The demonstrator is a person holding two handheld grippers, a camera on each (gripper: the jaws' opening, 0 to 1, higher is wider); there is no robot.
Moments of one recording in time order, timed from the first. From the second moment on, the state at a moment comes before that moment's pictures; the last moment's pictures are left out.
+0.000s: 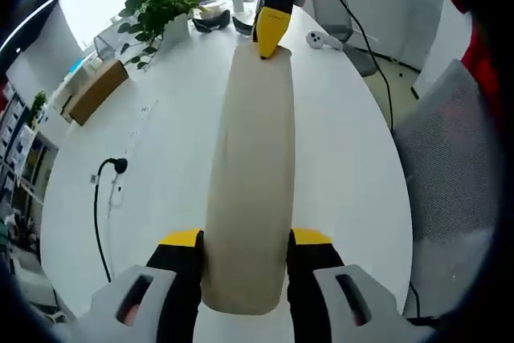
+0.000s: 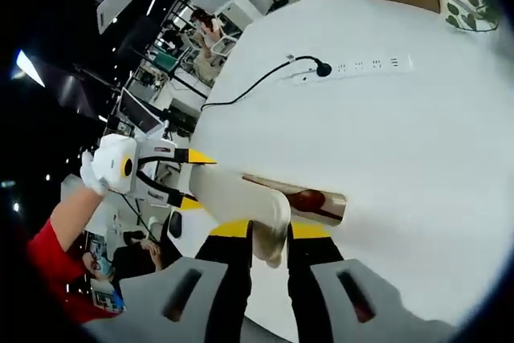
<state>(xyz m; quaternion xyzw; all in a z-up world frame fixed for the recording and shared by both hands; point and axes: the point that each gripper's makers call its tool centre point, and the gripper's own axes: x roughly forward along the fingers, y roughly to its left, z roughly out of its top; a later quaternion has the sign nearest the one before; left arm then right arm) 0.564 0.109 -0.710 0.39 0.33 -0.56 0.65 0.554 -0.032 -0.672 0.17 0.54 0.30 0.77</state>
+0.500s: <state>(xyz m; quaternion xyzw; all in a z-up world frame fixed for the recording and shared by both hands) 0.569 0.109 -0.768 0.42 0.39 -0.56 0.59 0.552 -0.035 -0.731 0.18 0.57 0.27 0.75</state>
